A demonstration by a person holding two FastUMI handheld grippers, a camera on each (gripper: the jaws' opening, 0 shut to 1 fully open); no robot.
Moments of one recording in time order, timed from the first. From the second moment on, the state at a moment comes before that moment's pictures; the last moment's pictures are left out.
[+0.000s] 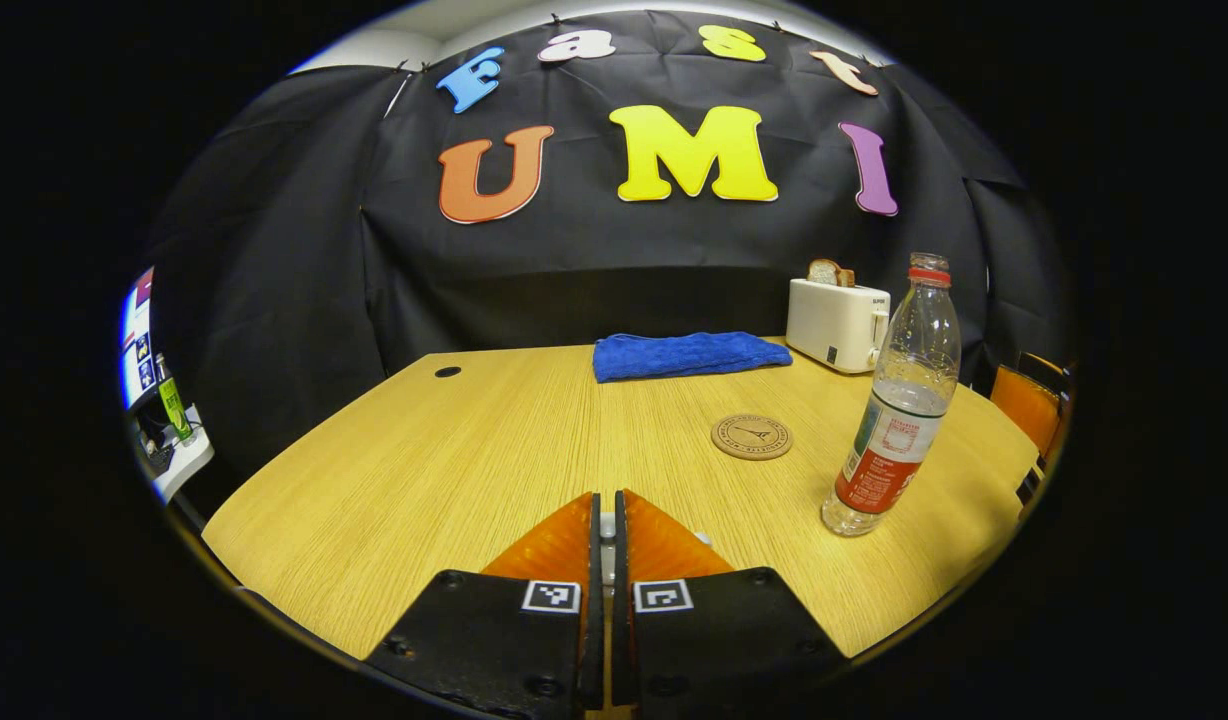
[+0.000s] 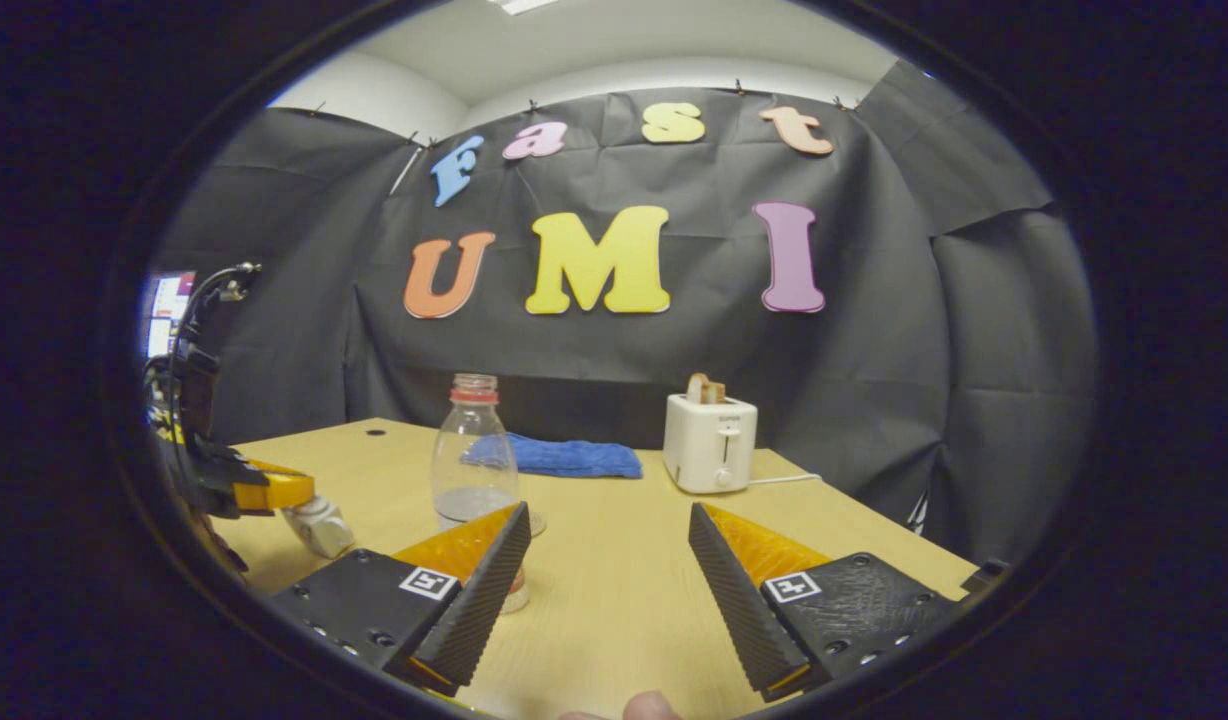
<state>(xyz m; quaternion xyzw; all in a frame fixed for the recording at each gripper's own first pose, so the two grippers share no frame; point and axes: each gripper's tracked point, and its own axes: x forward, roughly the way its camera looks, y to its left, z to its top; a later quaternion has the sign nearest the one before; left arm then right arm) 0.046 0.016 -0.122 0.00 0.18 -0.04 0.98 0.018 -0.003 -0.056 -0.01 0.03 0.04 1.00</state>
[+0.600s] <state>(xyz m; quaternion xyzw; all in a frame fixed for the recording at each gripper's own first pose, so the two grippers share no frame) 0.033 0.017 -0.078 -0.02 0.12 -0.06 0.99 0.020 0.056 -0.083 0.00 0.07 0.13 0.99</state>
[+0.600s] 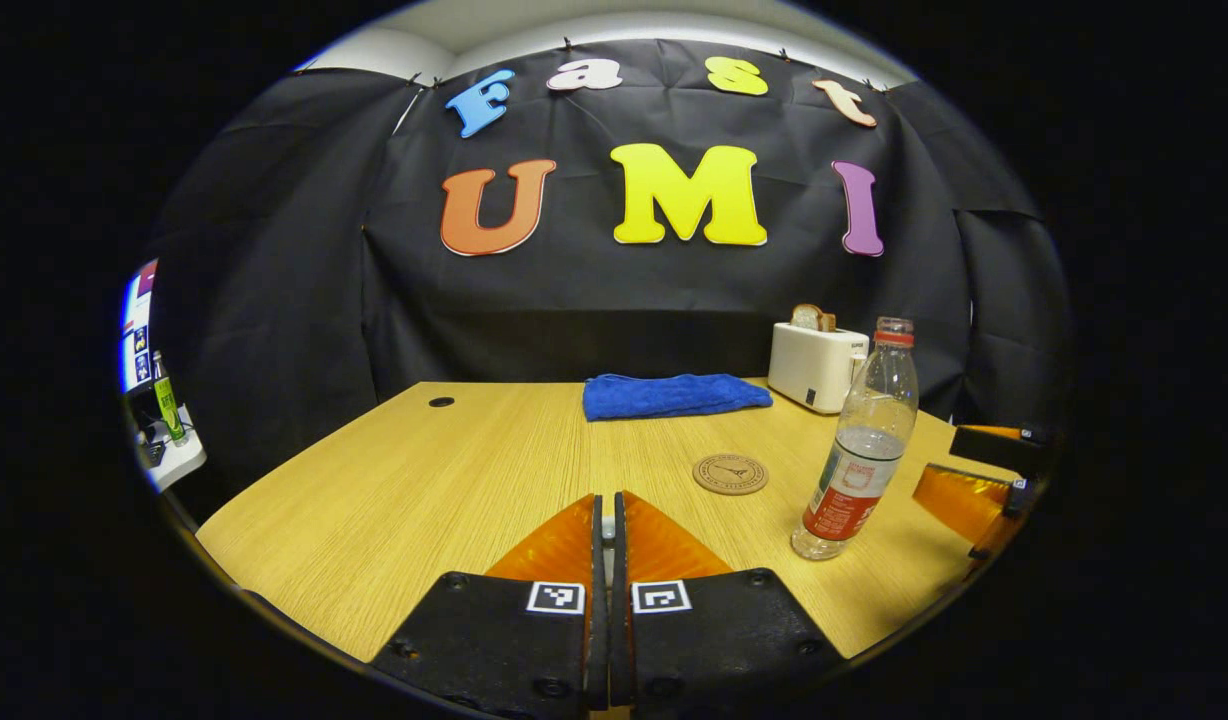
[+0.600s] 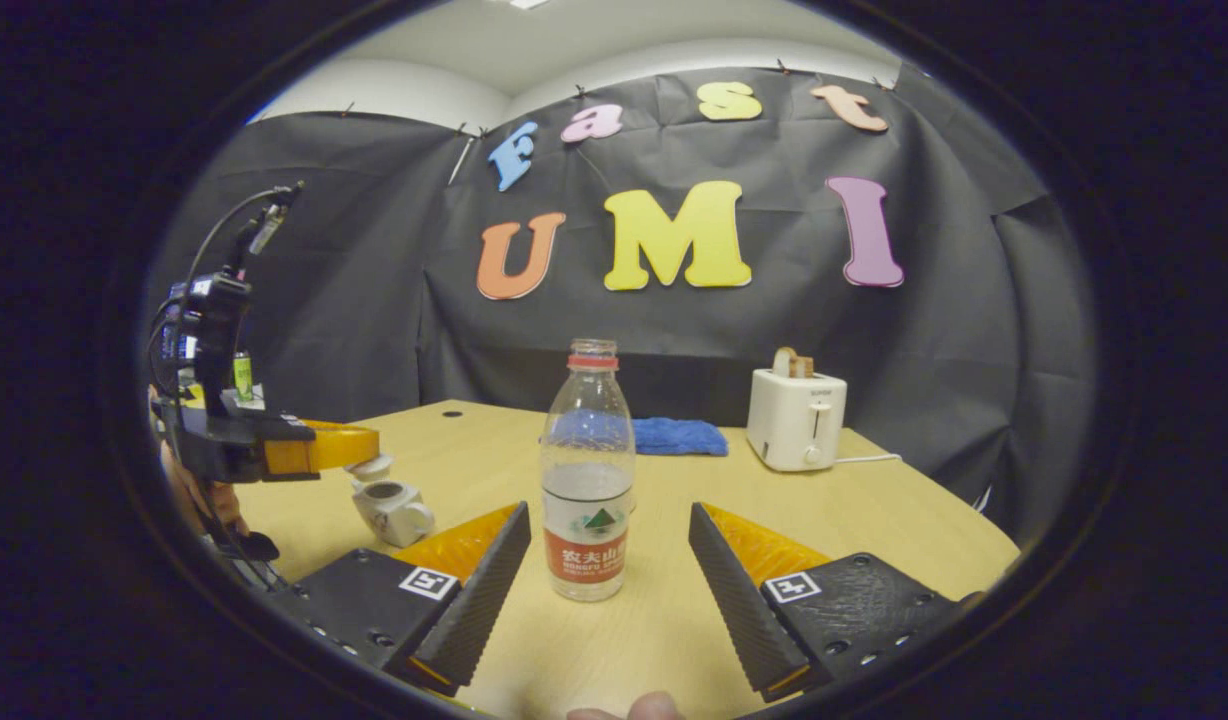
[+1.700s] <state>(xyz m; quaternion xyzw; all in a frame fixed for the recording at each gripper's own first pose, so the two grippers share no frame) 0.012 0.049 -0.046 -0.02 0.08 -0.05 1.00 0.082 0.101 -0.077 -0.14 0.08 0.15 0.98</state>
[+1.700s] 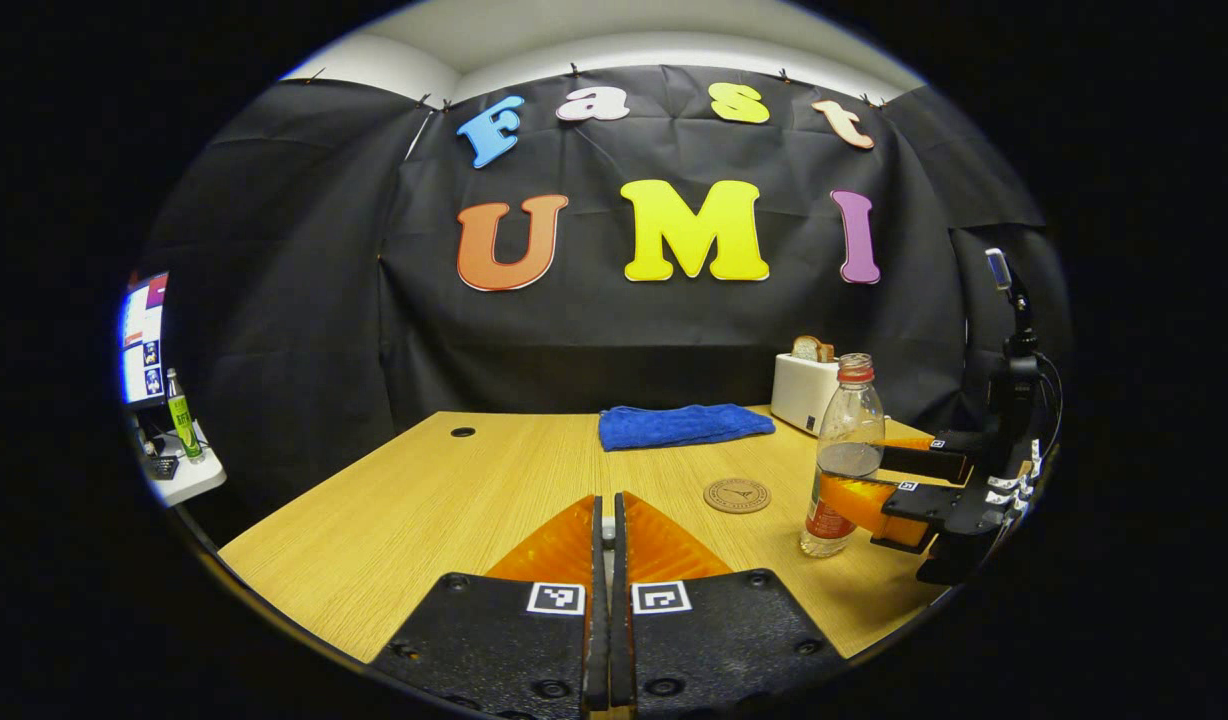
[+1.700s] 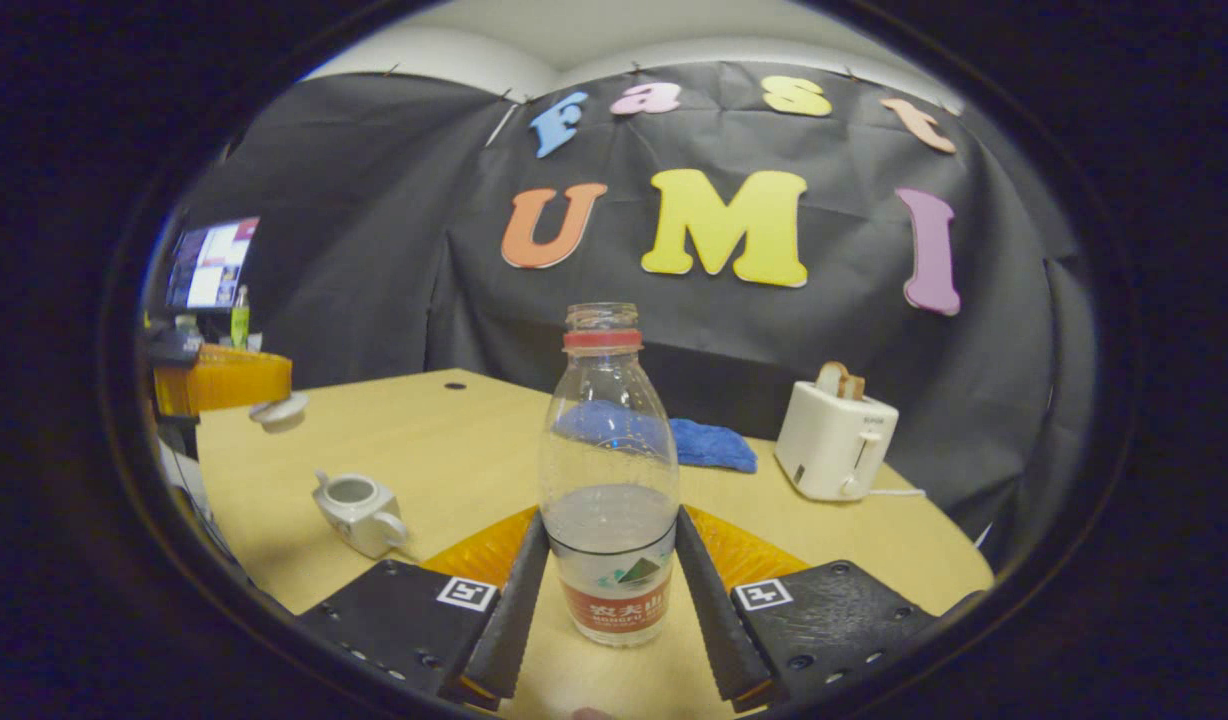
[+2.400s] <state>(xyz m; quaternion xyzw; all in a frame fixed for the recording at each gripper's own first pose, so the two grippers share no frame) 0.010 0.083 -0.048 -0.02 0.08 -0.05 1.00 0.089 0.152 -0.102 -0.54 0.01 0.17 0.82</state>
